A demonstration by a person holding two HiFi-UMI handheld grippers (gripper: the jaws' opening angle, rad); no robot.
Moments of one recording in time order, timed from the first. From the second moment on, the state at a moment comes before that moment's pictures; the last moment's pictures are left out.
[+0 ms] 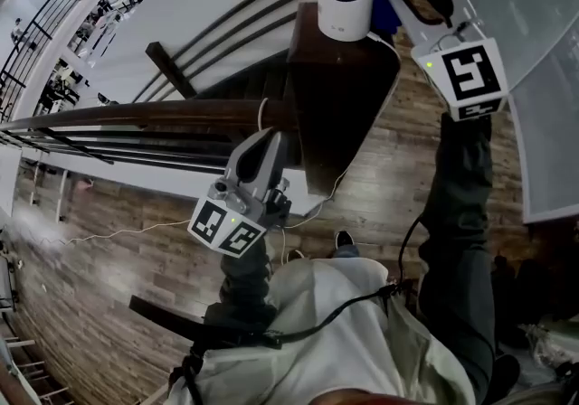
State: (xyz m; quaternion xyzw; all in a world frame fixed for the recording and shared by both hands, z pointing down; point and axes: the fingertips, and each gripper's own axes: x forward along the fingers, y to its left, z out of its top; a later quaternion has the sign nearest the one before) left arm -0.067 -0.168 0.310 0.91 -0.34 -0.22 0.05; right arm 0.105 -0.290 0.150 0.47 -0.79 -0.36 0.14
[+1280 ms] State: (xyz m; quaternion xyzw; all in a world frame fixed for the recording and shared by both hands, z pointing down) left arm -0.050 -0.153 0.282 0.89 -0.37 -0.27 0.02; right arm 0.109 -0.135 0.237 0.50 -0.82 -0.26 -0.09
